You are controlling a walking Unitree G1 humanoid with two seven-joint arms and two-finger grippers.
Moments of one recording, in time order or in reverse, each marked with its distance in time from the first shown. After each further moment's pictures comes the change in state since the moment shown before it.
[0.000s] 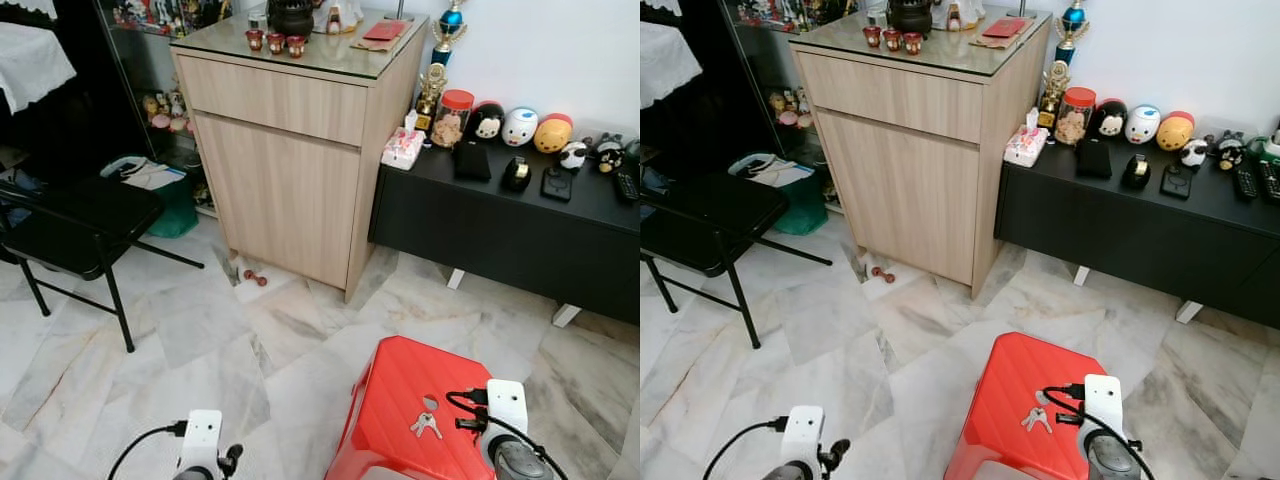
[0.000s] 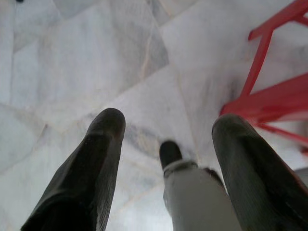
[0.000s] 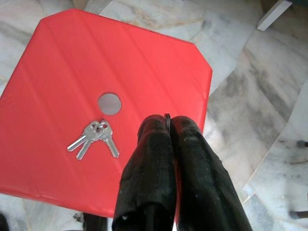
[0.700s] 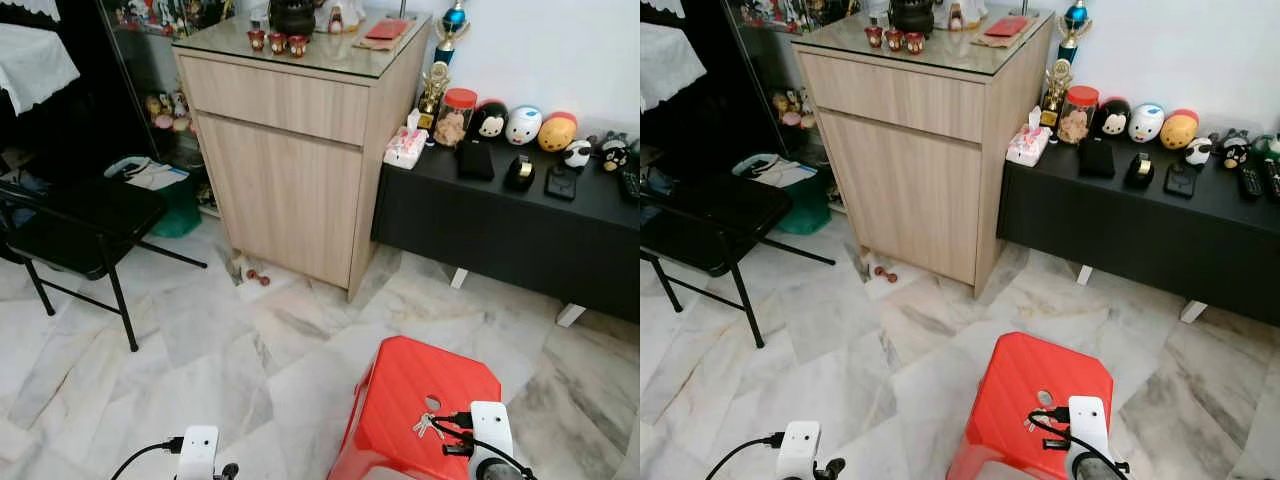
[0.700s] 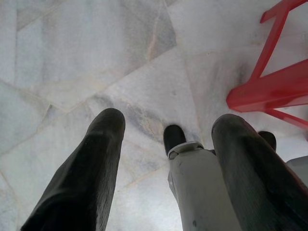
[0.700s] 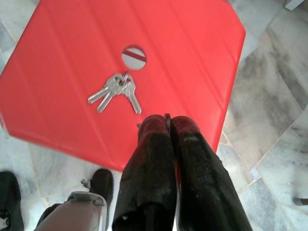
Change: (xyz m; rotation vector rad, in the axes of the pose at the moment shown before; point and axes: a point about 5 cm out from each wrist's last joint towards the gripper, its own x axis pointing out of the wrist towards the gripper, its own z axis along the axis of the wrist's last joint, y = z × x) left arm 0.000 0.001 -0.005 -0.011 0.031 0.017; right arm -0.006 0.012 -0.025 -0.058 0.075 0.041
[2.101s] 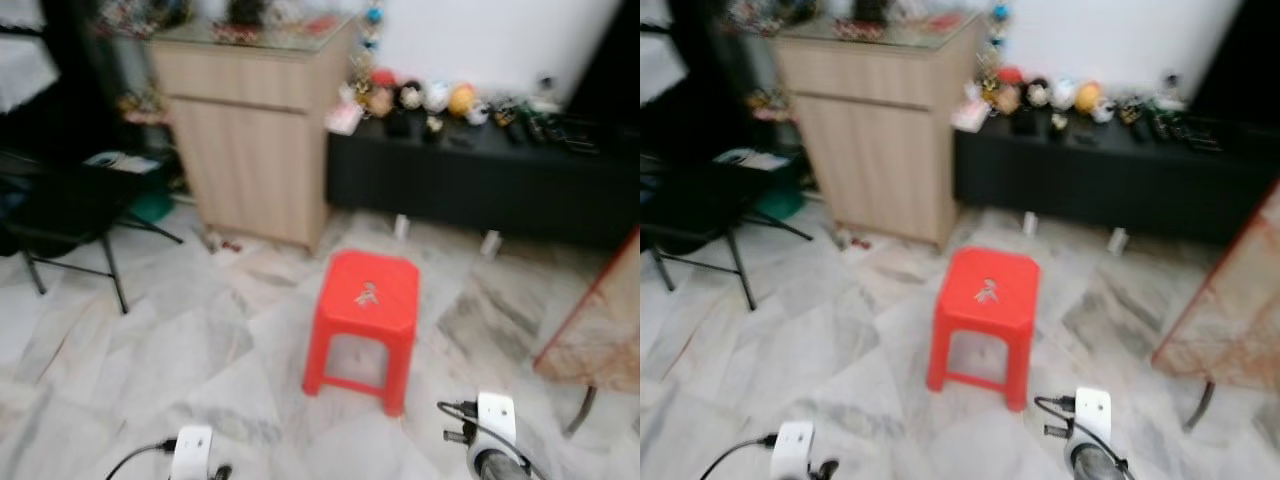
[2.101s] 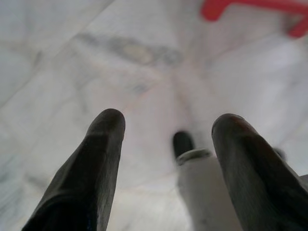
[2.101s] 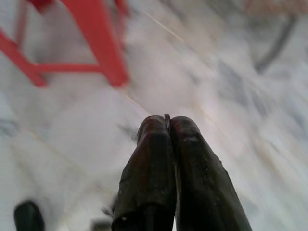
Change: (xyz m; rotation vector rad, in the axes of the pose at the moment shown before) left arm 0.000 -0.008 -0.002 -0.025 0.007 -0.016; right arm 0.000 -0.012 -0.003 0.129 0.025 -0.069
